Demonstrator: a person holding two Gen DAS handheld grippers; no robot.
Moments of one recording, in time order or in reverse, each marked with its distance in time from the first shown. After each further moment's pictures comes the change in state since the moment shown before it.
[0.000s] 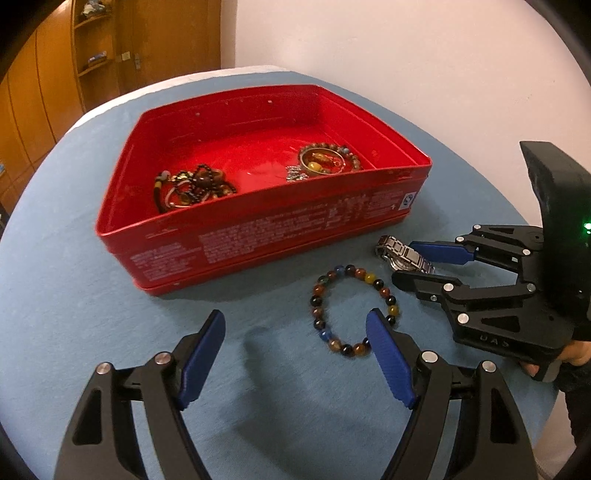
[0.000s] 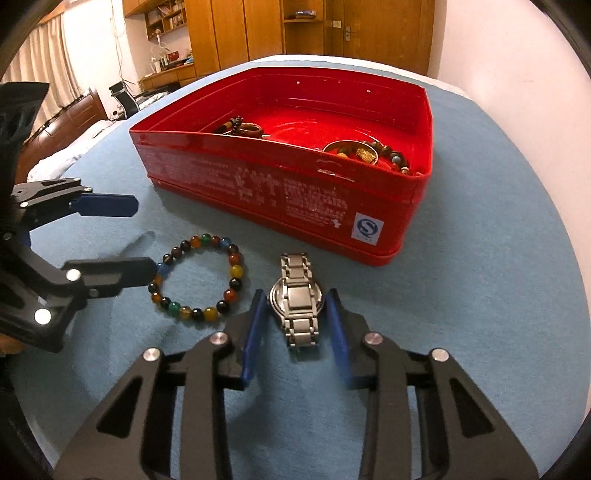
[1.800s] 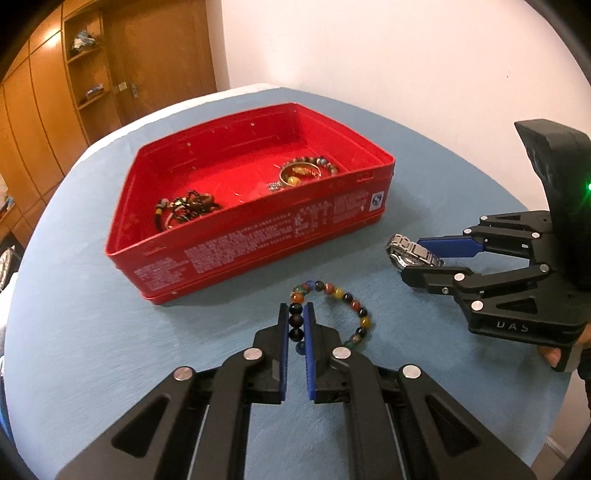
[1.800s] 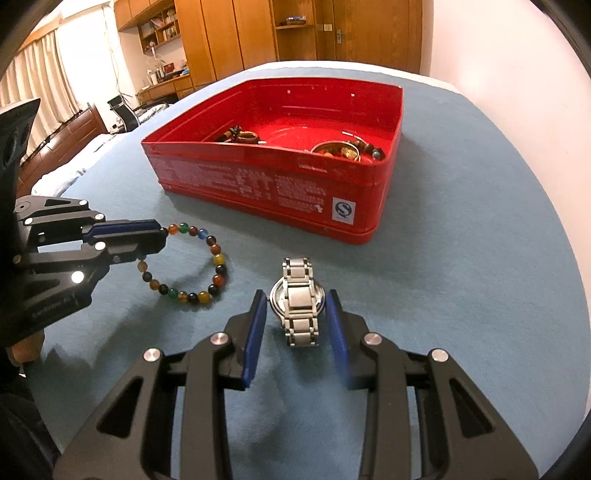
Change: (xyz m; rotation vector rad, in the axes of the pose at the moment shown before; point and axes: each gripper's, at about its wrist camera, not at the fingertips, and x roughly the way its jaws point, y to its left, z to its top) left arm -0.032 -0.026 -0.008 0.087 -0.067 0.080; right arm -0.032 -0.007 -0.014 0.041 -0.029 0.017
